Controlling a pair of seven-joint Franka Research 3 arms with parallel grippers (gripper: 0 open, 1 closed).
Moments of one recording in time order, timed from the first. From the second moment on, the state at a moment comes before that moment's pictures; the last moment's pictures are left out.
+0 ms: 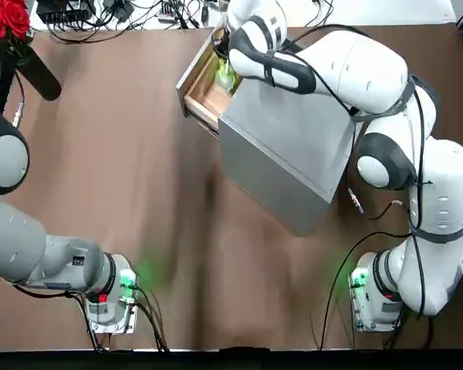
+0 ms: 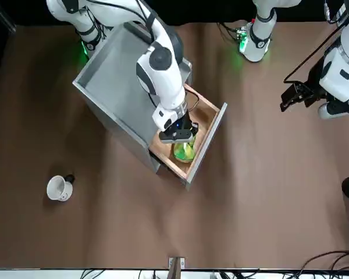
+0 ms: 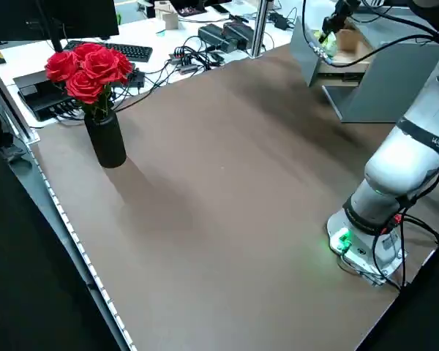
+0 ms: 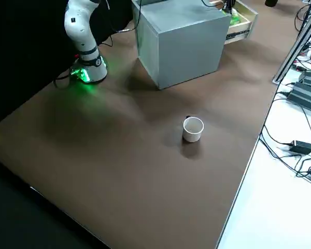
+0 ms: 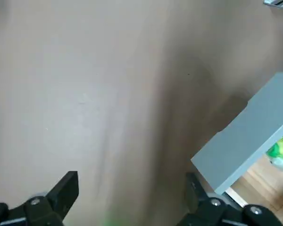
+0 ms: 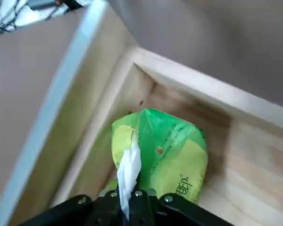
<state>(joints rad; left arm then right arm) -0.05 0.06 -0.13 -1.46 -0.08 1.54 -0.35 0.76 0.65 0.01 -1.21 0.02 2.22 0.89</state>
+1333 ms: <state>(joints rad) -0.04 0.11 -0.12 -1.43 -0.08 1.54 -0.24 0.37 0.37 -0.01 -1.19 0.22 1.94 0.86</state>
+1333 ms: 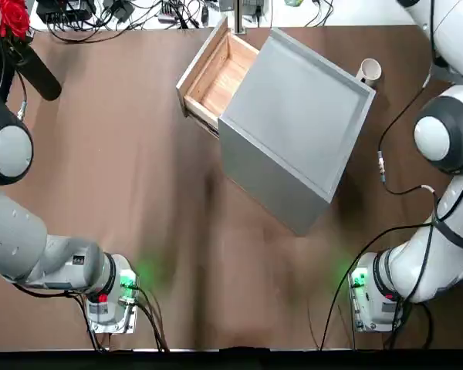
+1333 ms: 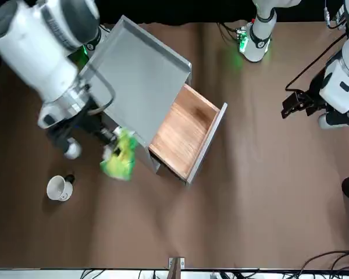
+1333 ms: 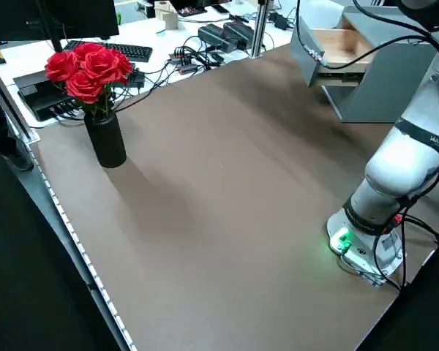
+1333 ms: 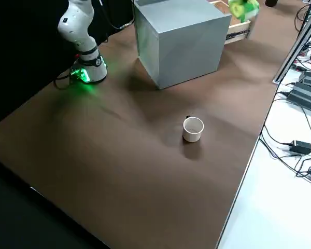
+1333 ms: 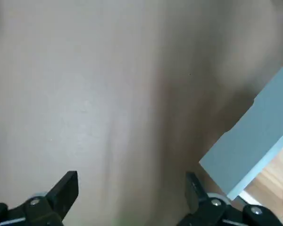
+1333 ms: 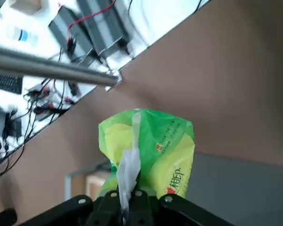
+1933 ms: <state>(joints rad) -0.04 0.11 -0.13 -1.43 -0.05 1.55 -0.22 0.15 0.39 -0.01 -1.26 0.22 1.77 0.44</state>
